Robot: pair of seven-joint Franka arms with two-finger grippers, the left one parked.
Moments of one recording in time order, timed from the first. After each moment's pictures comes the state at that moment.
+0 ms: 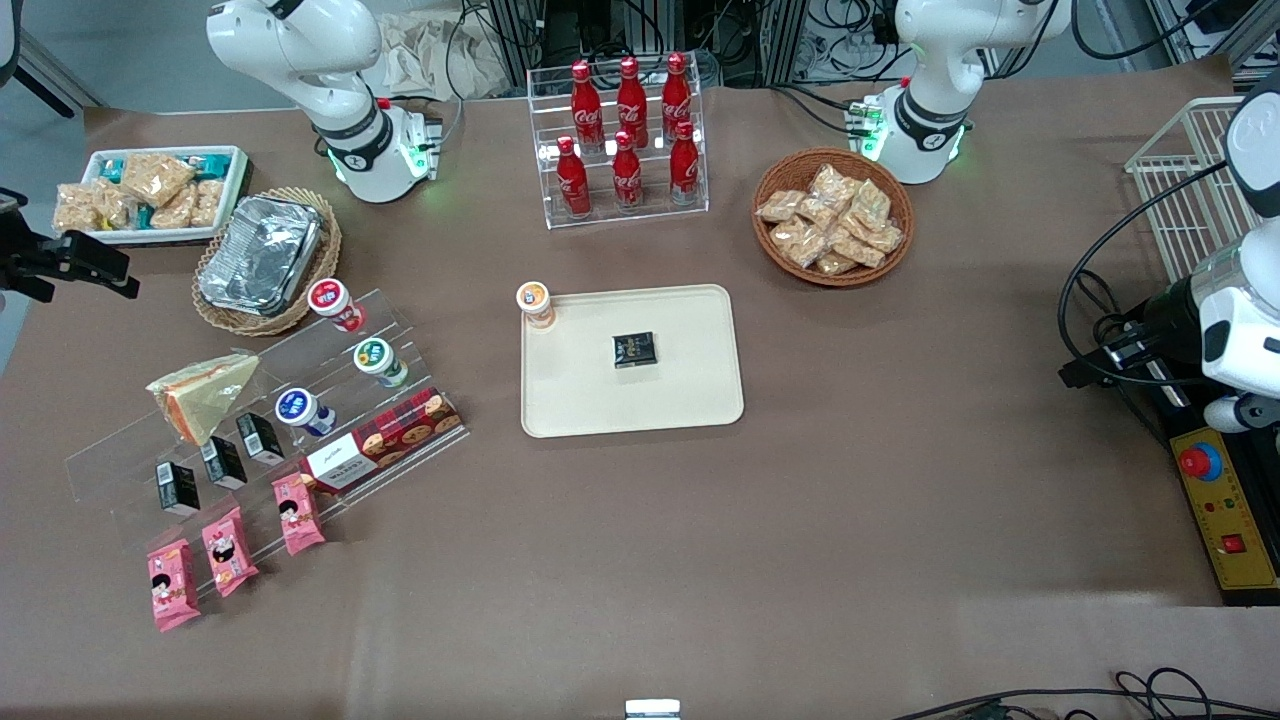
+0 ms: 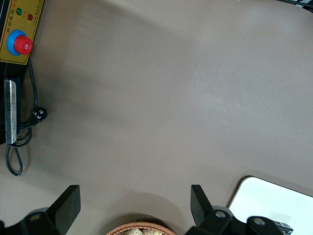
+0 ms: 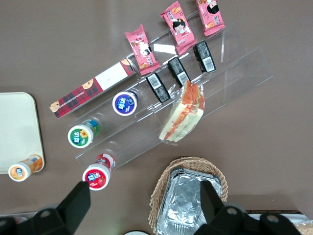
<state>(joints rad) -0.03 -0.09 -0.10 -1.66 -0.01 1.52 -0.11</state>
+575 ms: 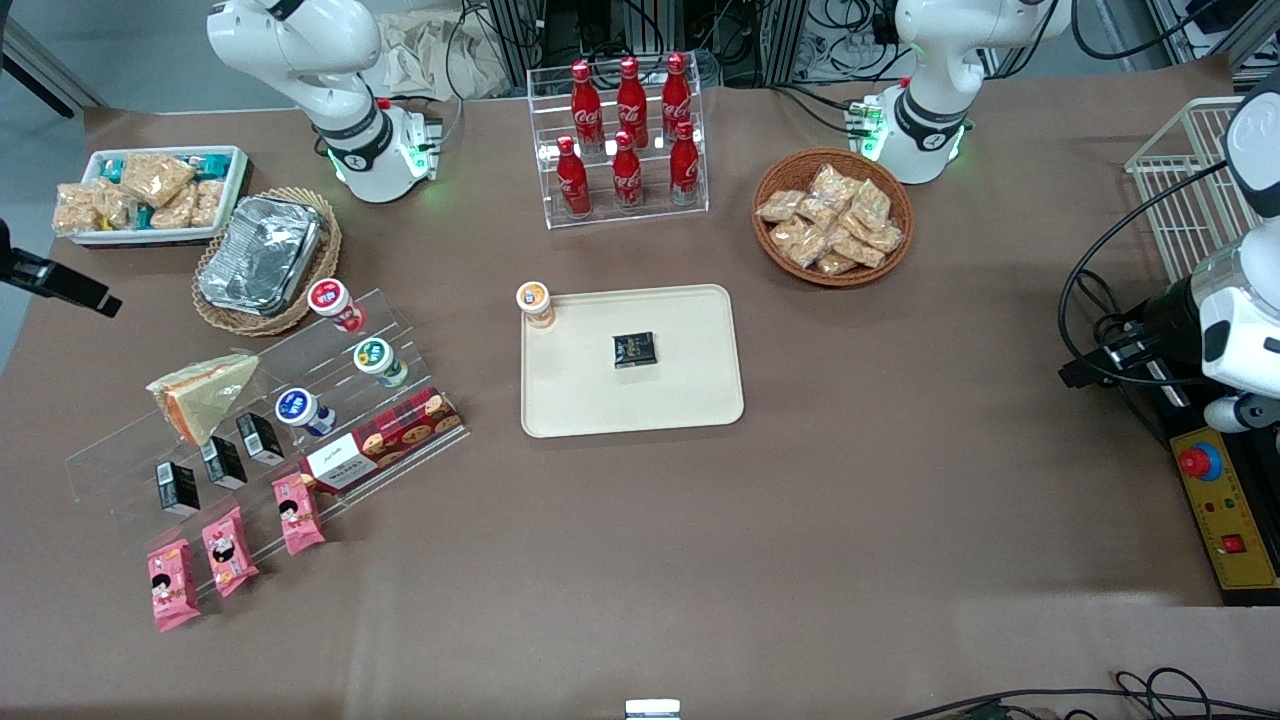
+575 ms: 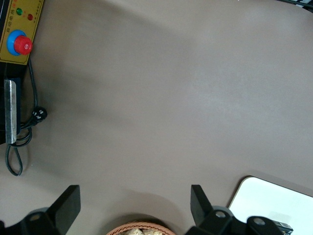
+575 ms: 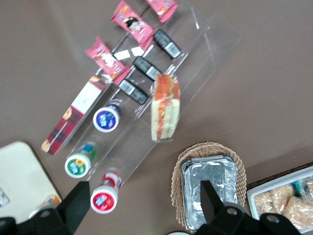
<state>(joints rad) -0.06 -0.06 -0.14 -1.67 -0.02 1.56 0.20</state>
